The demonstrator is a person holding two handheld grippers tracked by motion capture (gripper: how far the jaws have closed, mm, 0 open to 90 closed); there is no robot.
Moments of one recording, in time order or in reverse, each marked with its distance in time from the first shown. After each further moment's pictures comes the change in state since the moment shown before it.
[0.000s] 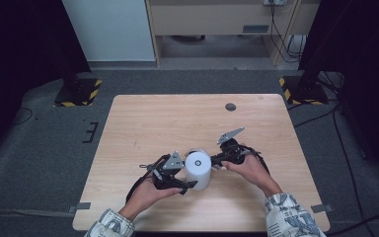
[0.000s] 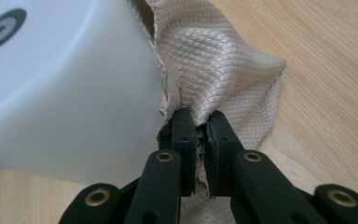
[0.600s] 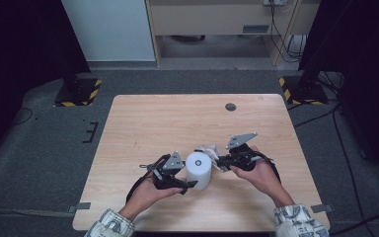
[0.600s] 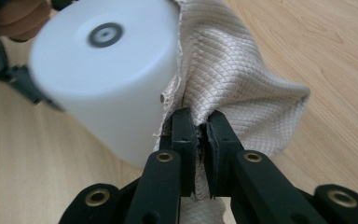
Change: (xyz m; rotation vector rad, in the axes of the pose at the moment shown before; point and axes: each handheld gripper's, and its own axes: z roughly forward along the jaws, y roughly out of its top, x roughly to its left) left arm 0.000 0.000 0.000 -0.002 0.001 -0.003; right arm 0.037 -0.009 -0.047 -0.068 -0.131 -0.083
